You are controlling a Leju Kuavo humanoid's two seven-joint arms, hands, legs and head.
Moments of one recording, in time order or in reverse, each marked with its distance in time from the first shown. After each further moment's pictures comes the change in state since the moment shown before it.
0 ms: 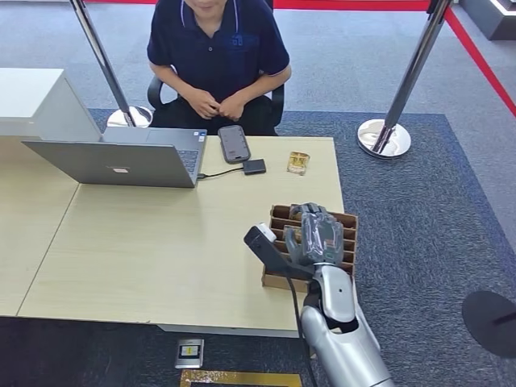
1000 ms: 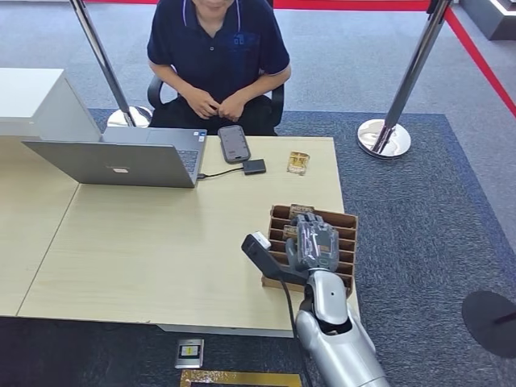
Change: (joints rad) left arm 0.001 0.000 0.001 0.001 -0.003 -0.003 -0.008; right arm -0.007 0.007 -0.011 0.069 0.062 -0.011 0.028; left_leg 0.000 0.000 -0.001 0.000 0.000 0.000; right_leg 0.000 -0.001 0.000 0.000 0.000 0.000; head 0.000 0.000
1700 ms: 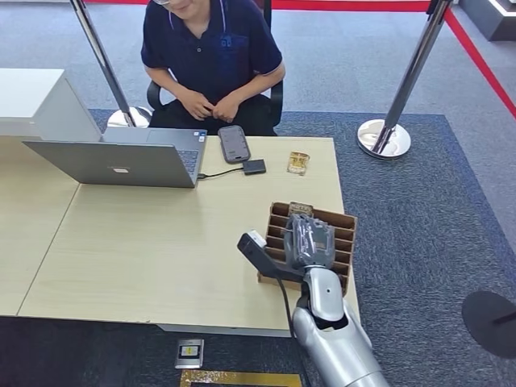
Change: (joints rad) left arm -0.005 -0.005 0.049 0.000 0.059 -0.012 -0.046; right arm -0.007 0.010 0.006 0.044 0.020 -0.028 -0.003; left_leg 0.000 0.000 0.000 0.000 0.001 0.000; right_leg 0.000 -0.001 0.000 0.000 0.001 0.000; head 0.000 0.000
